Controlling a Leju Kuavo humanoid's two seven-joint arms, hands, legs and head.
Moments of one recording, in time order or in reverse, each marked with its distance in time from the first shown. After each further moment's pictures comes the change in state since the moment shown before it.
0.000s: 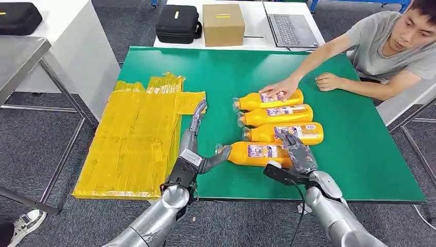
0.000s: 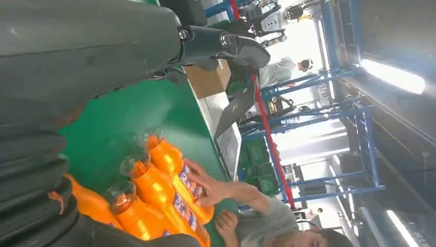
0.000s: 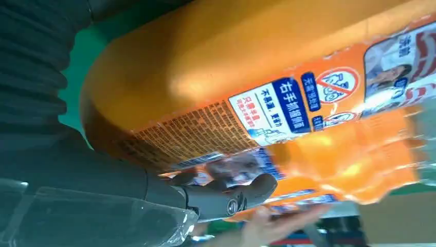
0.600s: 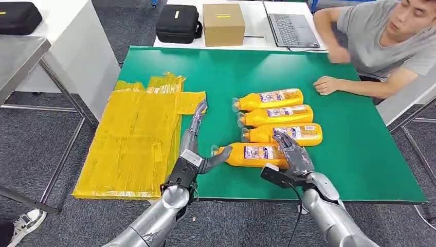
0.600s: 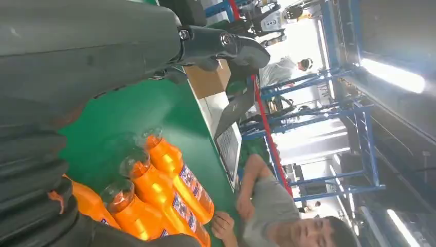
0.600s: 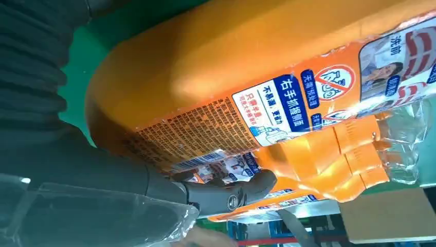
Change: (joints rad) left arm 0.000 0.000 0.002 0.000 -0.007 -0.006 0.000; right arm 0.026 0.012 -0.015 -0.039 0.002 0.004 -0.016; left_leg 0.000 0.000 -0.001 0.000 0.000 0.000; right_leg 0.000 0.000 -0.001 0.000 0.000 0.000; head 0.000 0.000
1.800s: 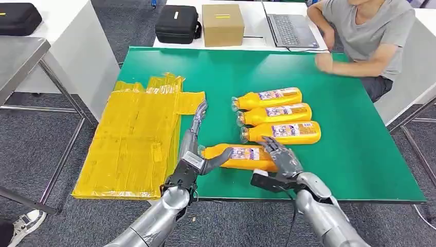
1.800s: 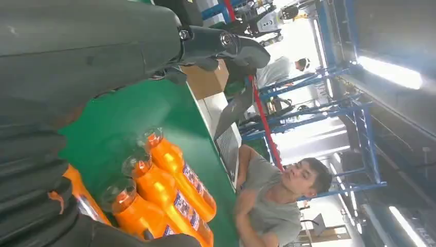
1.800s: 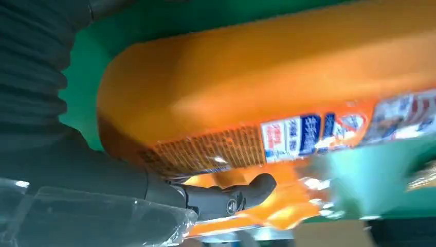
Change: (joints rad) left arm 0.008 0.000 0.004 0.001 -0.033 0.010 0.000; right arm 0.058 0.010 0.076 -0.166 0.072 0.185 0.036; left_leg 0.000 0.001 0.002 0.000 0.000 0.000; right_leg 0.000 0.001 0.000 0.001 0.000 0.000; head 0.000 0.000
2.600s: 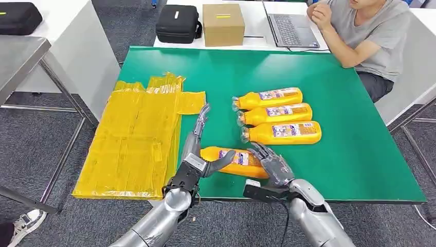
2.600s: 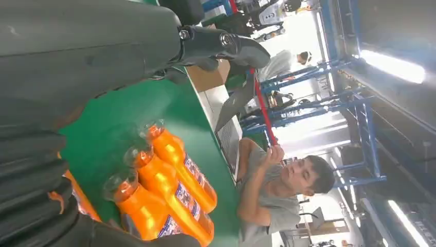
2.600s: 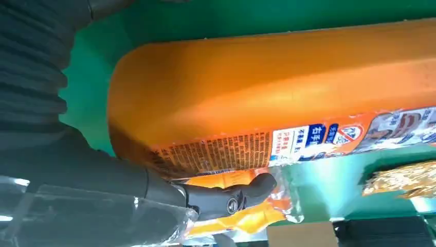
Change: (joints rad) left arm 0.008 -0.015 0.000 0.006 -0.004 -0.021 0.000; right arm 0.074 0.018 0.034 -0.108 -0.026 0.018 0.005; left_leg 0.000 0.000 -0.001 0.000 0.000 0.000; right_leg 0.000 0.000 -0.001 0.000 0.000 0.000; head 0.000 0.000
